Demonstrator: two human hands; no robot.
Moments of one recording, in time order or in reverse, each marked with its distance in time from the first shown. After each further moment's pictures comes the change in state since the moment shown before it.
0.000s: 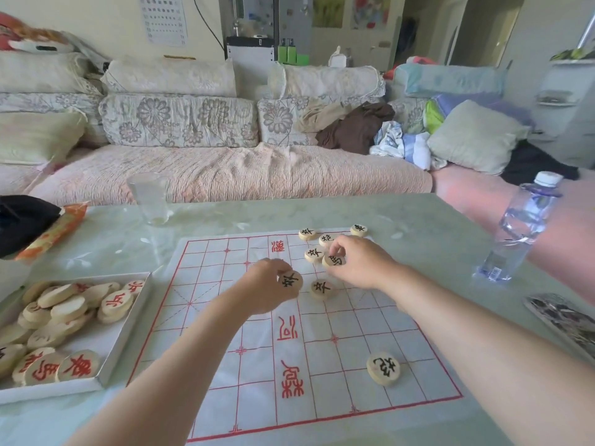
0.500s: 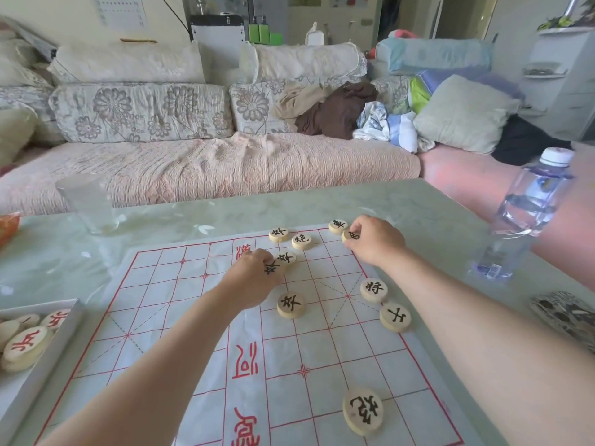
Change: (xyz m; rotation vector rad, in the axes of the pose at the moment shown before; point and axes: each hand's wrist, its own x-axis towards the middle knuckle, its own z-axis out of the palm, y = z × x) left_hand 0.091 0.011 0.041 0.188 0.044 -0.065; right_hand 0.075 0.112 -0.002 -0.097 0.188 0.278
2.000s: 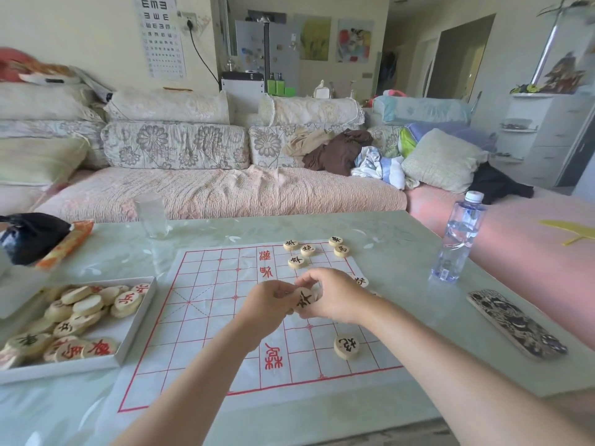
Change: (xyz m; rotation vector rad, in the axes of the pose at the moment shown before) left_hand -0.174 0.018 -0.029 -0.658 -0.009 -0.008; right_hand -0.213 -0.095 -0.071 0.429 -0.348 -0.301
